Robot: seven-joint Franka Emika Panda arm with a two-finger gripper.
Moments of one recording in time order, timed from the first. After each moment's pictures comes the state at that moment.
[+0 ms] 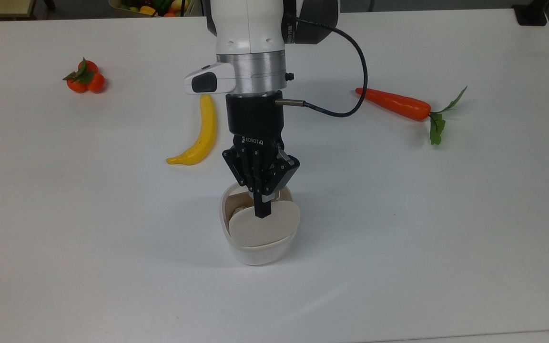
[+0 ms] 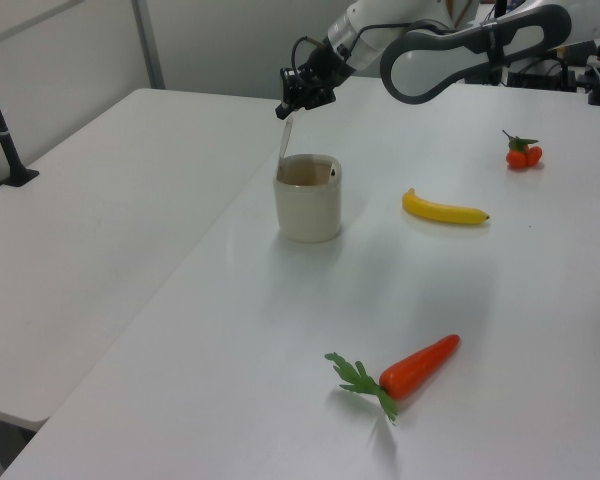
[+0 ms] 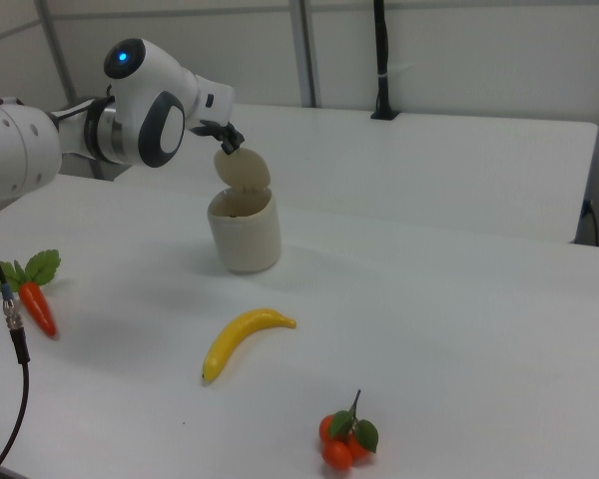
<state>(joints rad) 0.19 0.54 -0.03 -1.37 0.03 2.73 0.80</state>
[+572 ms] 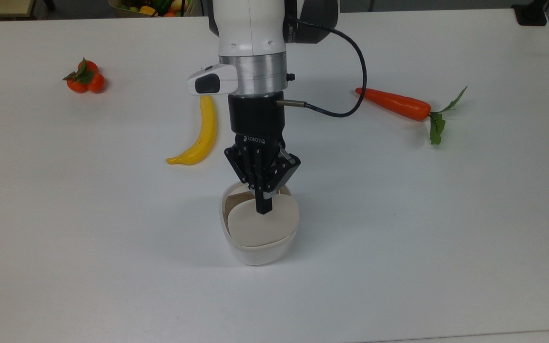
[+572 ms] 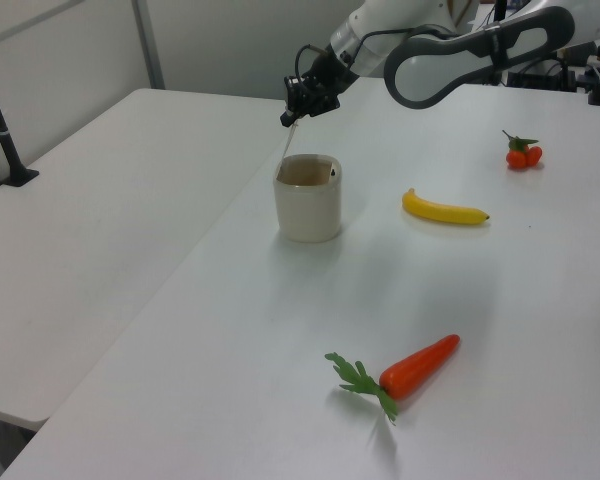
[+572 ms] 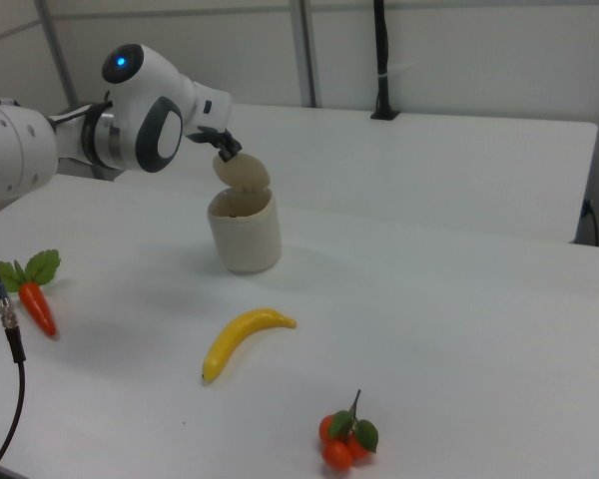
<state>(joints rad) 0.19 0.51 -0.03 -1.43 0.02 2.73 0.80</state>
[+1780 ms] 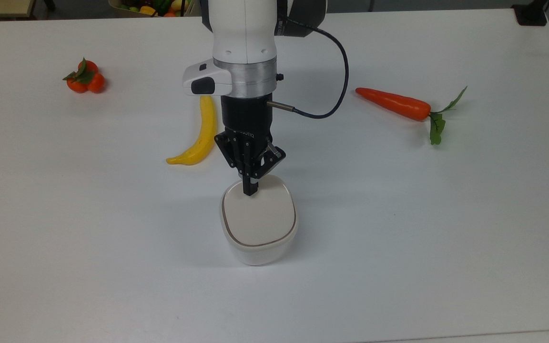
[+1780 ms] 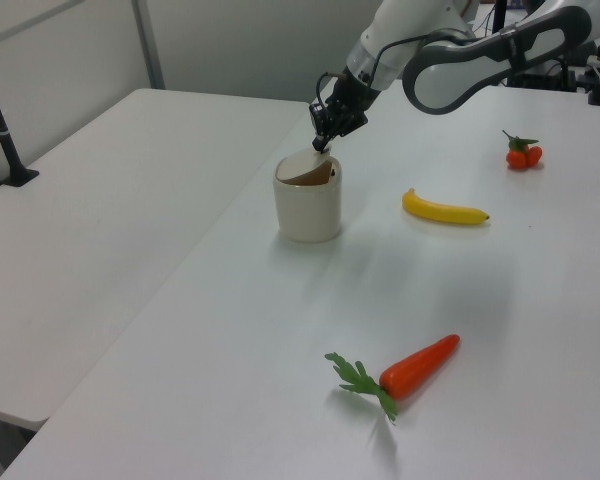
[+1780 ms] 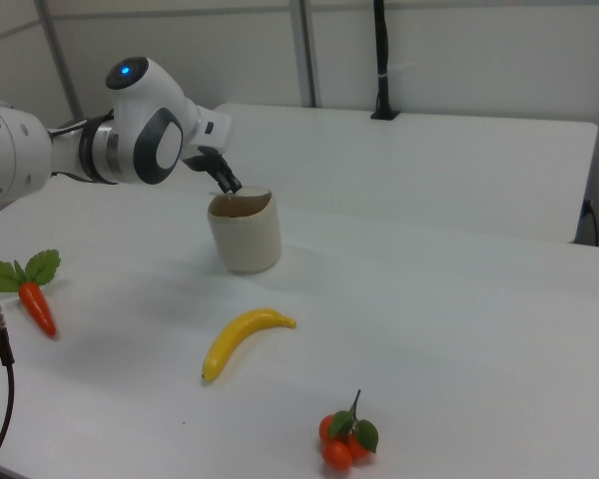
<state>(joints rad) 0.14 0.44 0.00 -1.57 -0.07 2.60 0.80</state>
